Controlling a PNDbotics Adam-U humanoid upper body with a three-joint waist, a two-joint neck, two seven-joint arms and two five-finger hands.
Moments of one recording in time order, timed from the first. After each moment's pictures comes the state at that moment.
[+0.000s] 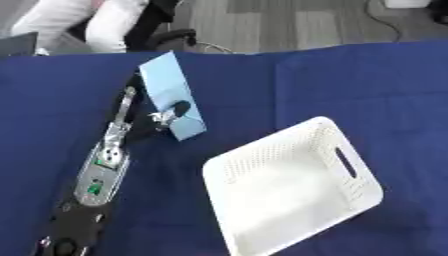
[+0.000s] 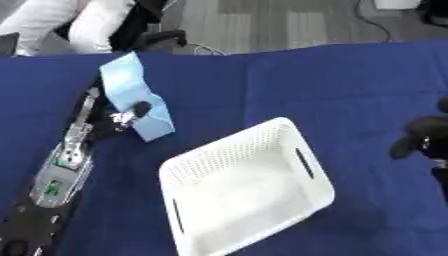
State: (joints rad) left arm -0.38 0.33 0.17 -1.47 -0.22 -0.22 0.10; right arm -0.34 -0.29 0.06 -1.99 -0.71 -0.32 0.79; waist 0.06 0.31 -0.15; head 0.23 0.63
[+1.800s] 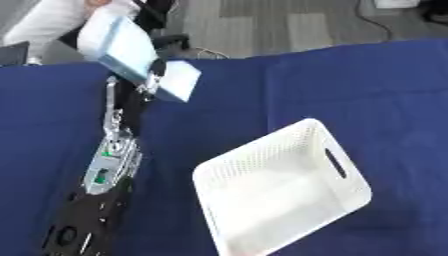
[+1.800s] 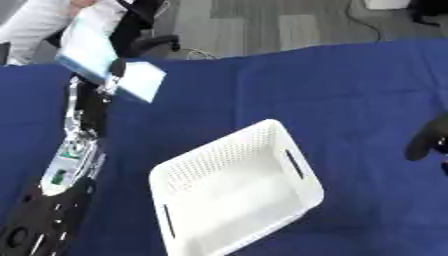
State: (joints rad) left arm -0.45 0.34 0.16 -1.53 0.30 -0.25 0.30; right arm -0.38 -0.29 0.06 -1.99 -0.79 -0.30 0.81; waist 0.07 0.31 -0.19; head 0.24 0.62
